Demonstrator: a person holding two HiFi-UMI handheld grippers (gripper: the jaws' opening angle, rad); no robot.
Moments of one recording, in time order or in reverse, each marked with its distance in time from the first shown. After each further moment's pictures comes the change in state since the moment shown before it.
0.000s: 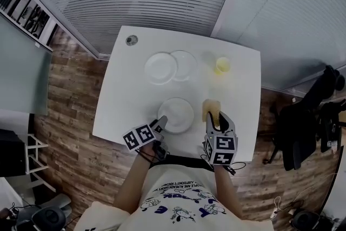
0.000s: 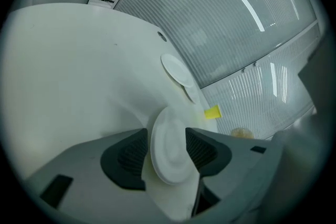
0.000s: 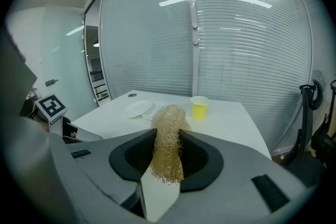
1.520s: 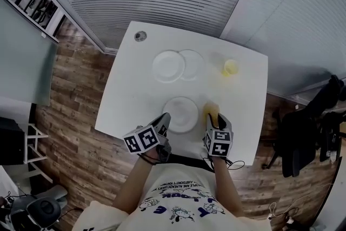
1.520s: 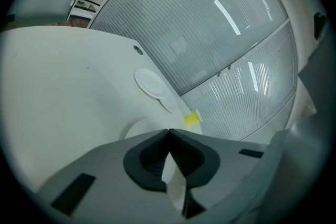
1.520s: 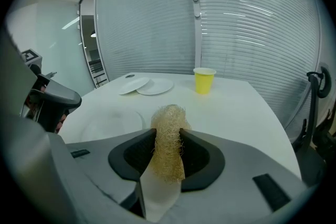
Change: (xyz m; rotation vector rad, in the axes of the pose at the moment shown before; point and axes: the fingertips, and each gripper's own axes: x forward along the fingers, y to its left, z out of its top) left arm -0.027 -0.055 0.015 0.136 -0.092 -0.160; right arm 0.046 -0.004 -0.071 0.008 0.143 0.021
